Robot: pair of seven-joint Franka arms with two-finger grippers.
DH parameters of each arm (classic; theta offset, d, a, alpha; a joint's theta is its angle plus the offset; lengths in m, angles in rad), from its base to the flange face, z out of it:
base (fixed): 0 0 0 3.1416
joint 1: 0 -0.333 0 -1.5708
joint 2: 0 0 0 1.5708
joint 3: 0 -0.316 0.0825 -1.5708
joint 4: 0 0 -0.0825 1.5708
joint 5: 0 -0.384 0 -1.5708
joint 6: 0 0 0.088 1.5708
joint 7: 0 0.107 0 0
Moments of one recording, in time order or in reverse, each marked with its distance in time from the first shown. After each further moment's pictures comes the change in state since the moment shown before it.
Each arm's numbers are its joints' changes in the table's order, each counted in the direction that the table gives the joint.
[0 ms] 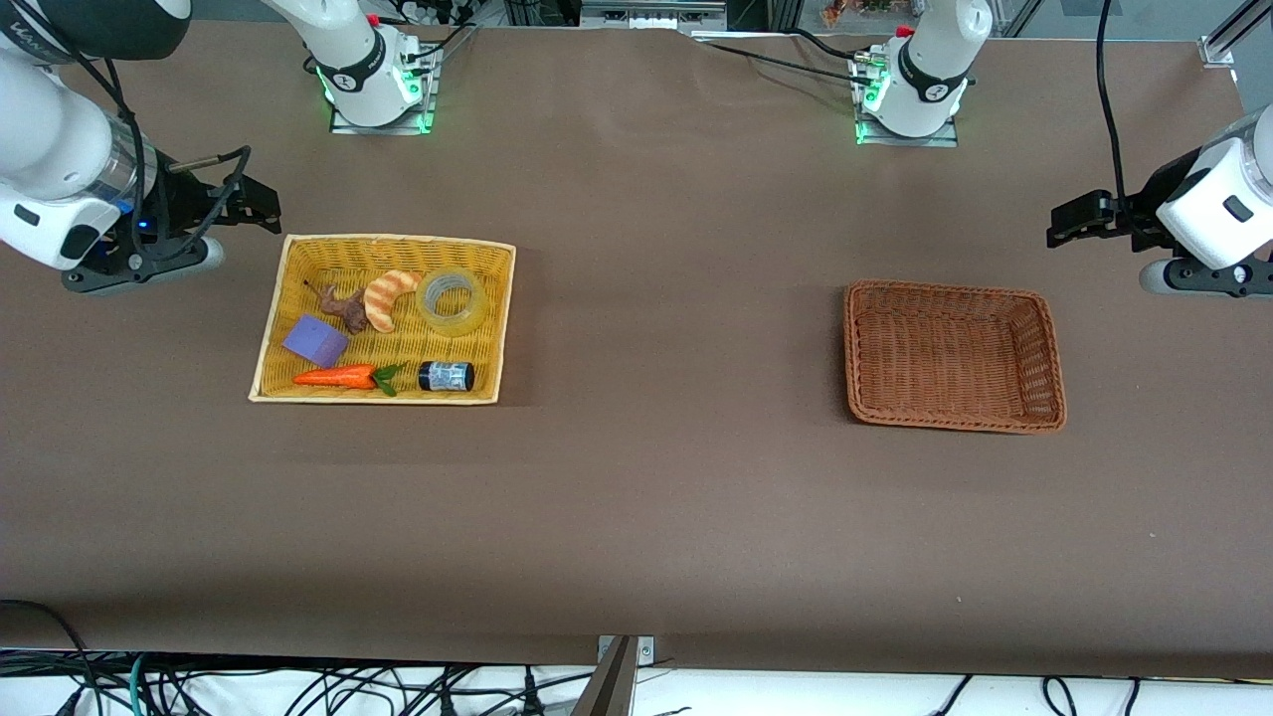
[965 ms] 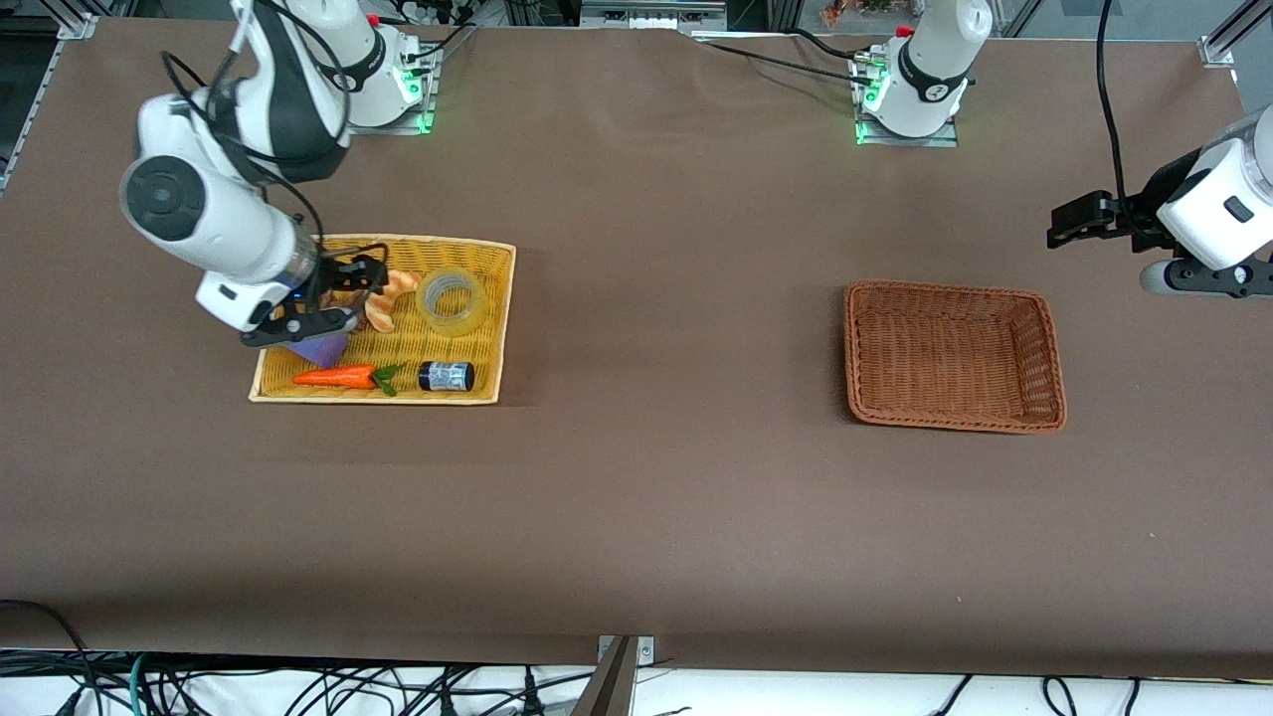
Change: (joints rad) left arm -0.001 -0.001 0.000 0.000 0.000 0.002 0.000; right arm 0.001 -0.050 -0.106 -0.476 0.000 0.560 0.182
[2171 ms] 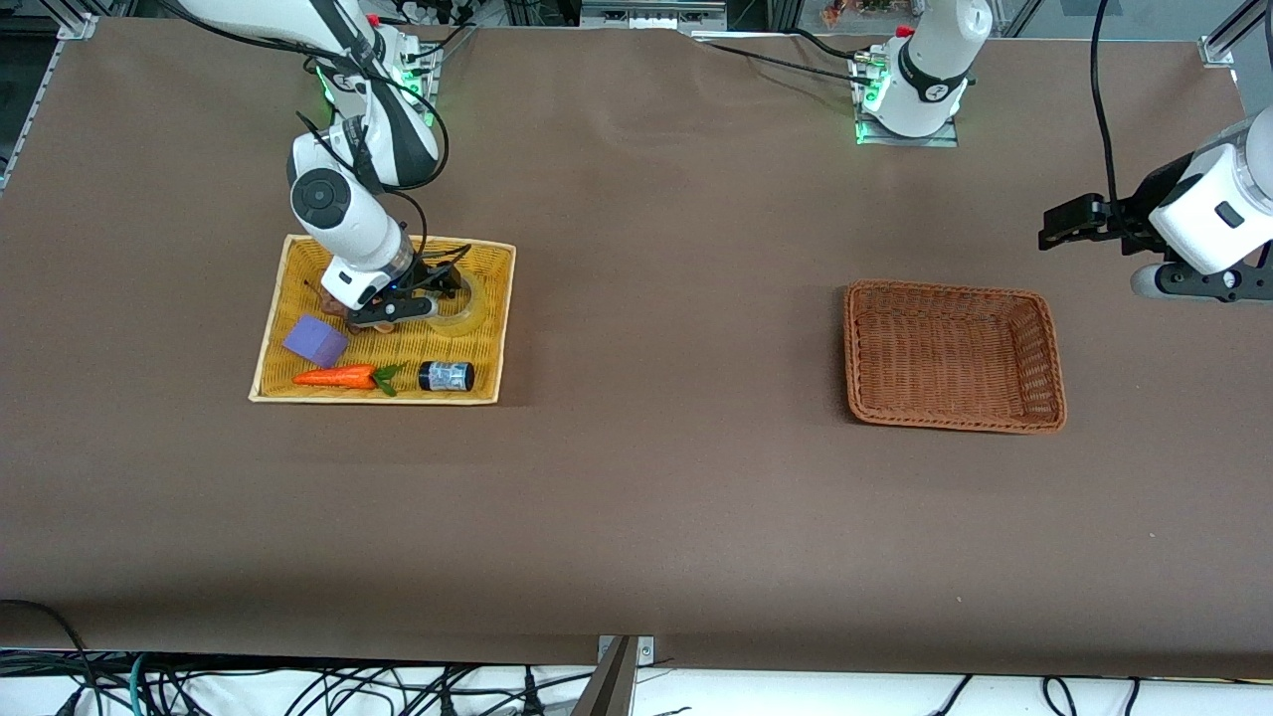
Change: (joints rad) left arm 0.003 -0.009 0.000 0.000 0.026 0.000 0.000; right arm 0.000 -0.111 -0.085 -0.372 0.000 0.581 0.124
